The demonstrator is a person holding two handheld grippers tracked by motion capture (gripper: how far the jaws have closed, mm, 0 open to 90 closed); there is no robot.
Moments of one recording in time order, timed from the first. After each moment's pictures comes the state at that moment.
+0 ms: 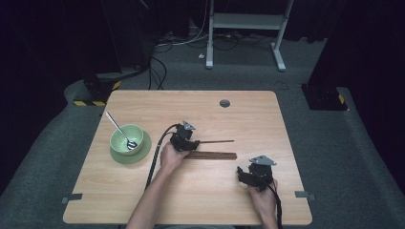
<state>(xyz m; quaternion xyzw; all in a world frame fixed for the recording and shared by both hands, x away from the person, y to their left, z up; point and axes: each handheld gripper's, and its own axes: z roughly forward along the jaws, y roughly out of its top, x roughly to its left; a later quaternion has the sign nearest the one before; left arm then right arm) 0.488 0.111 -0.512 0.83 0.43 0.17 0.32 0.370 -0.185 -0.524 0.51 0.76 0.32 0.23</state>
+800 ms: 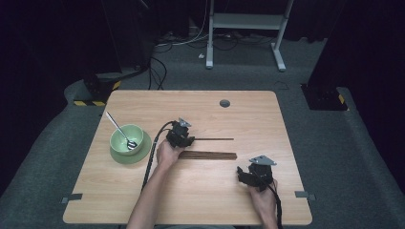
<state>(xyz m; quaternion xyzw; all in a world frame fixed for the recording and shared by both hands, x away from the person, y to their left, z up) 0.500 0.126 -0.511 0.83 0.43 0.17 0.31 0.369 -0.185 -0.524 0.51 0.76 0.32 0.23</state>
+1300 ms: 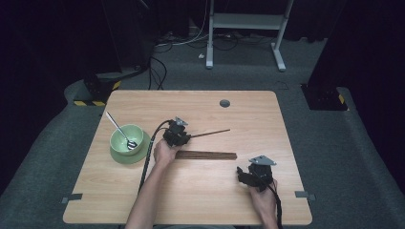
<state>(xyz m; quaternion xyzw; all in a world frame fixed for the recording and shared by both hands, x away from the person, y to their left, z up) 0.503 0.138 -0.511 0.82 0.44 0.17 0.32 0.369 -0.184 -0.524 0.51 0.76 0.32 0.23</state>
